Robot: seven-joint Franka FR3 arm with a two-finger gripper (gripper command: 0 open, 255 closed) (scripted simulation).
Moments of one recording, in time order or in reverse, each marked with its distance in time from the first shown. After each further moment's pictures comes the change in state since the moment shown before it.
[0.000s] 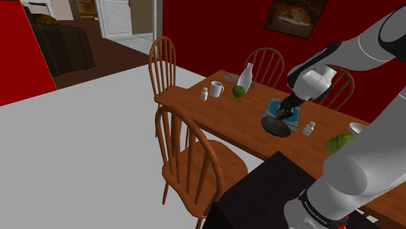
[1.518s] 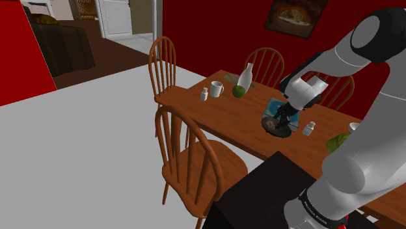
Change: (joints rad) arm -0.037 0.164 0.068 0.016 0.251 0.096 -0.212
